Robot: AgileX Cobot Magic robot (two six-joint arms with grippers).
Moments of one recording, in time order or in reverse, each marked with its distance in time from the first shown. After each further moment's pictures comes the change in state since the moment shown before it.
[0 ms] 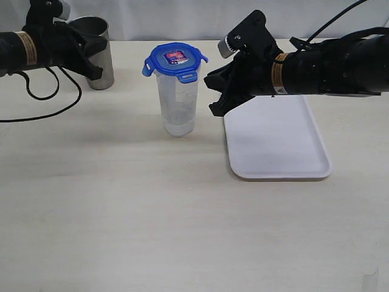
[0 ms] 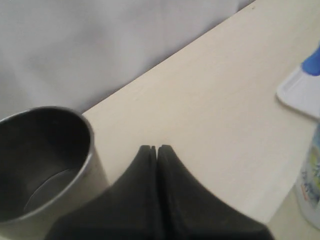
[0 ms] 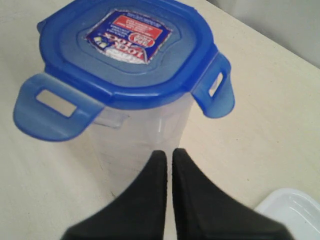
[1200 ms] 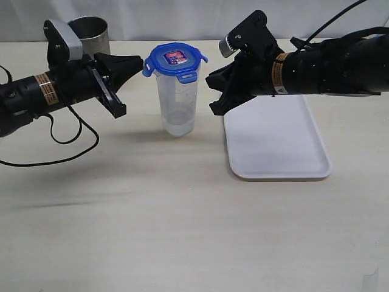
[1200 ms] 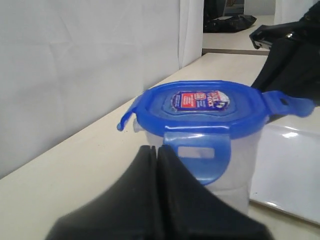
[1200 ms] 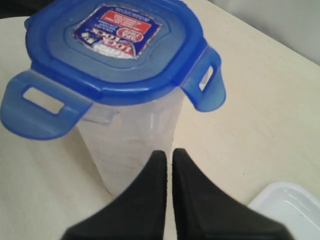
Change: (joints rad) left arm -0.084 0.064 0.227 -0.205 -0.525 0.315; right arm 0.000 0.000 -0.002 0.000 0.020 0.015
